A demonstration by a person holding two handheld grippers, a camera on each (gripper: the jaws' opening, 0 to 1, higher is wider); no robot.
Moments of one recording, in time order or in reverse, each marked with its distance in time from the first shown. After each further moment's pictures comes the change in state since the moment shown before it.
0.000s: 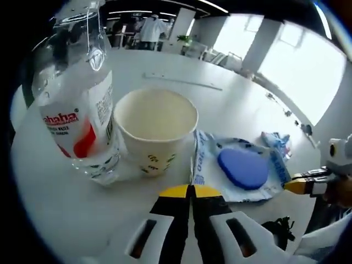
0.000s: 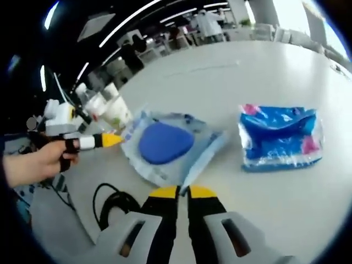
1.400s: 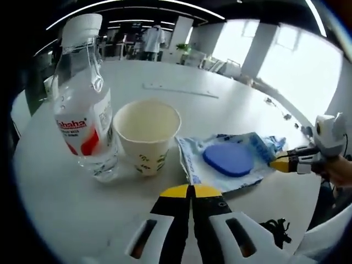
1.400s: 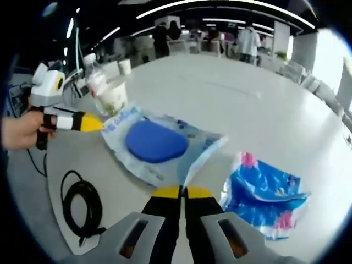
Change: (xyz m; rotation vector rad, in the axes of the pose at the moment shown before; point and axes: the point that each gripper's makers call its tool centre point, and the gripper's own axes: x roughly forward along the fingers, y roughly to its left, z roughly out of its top) left arm -0.005 -0.004 0.002 -0.001 -0.062 0.036; right arm 0.025 -0.029 0.039 -0.361 0.047 -0.024
